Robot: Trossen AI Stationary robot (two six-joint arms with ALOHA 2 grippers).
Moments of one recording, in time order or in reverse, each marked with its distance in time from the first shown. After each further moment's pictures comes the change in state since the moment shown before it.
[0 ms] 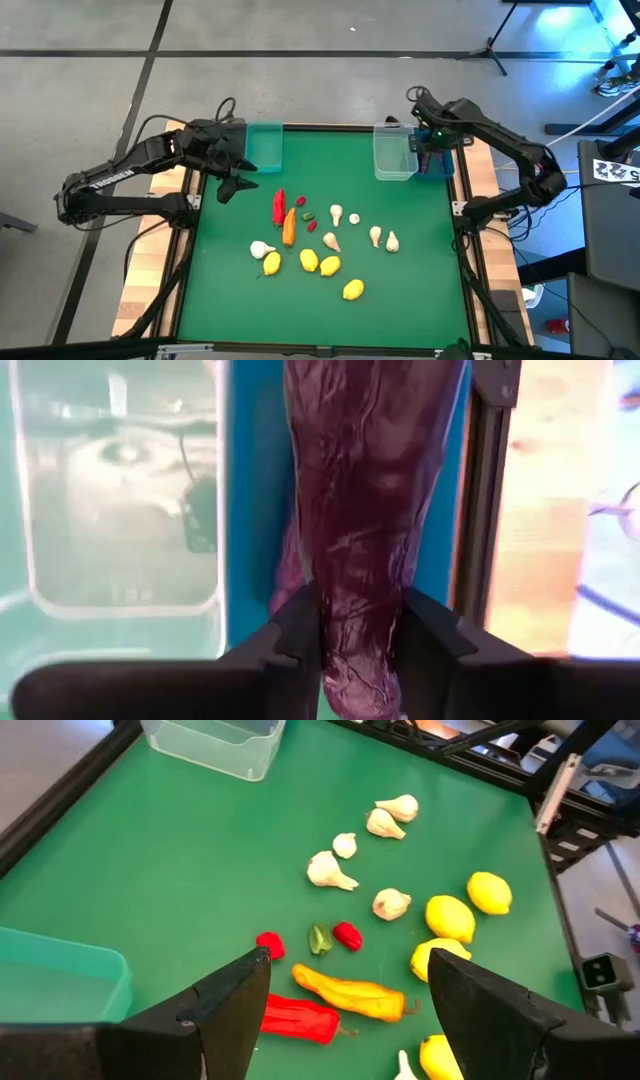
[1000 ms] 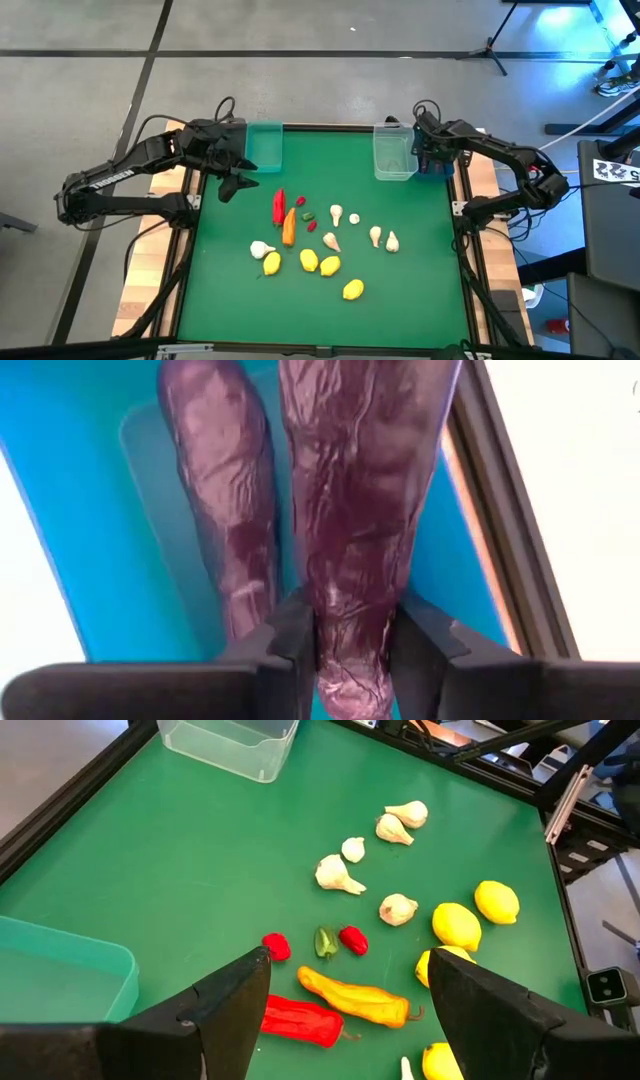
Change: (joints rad) left arm 0.000 0.000 0.000 0.007 -0.019 -0.032; right arm -0.055 -0.019 -0.322 0.323 0.092 0.318
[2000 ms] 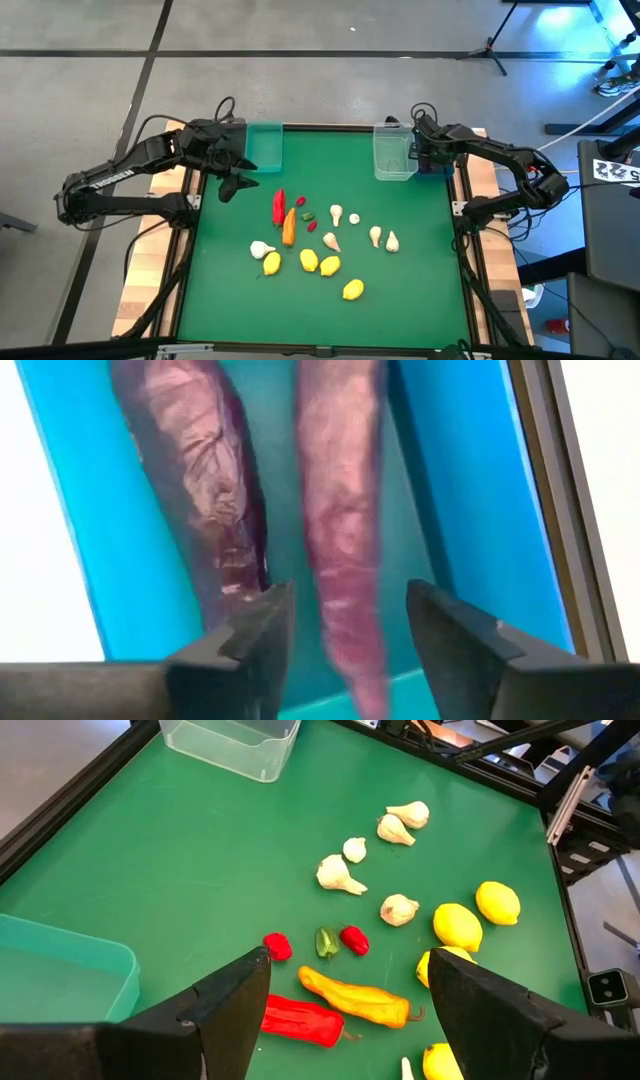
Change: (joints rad) left arm 0.000 0.000 0.000 0.000 -0.003 -0.004; right arm 0.001 0.000 -0.053 0.092 -0.038 -0.077
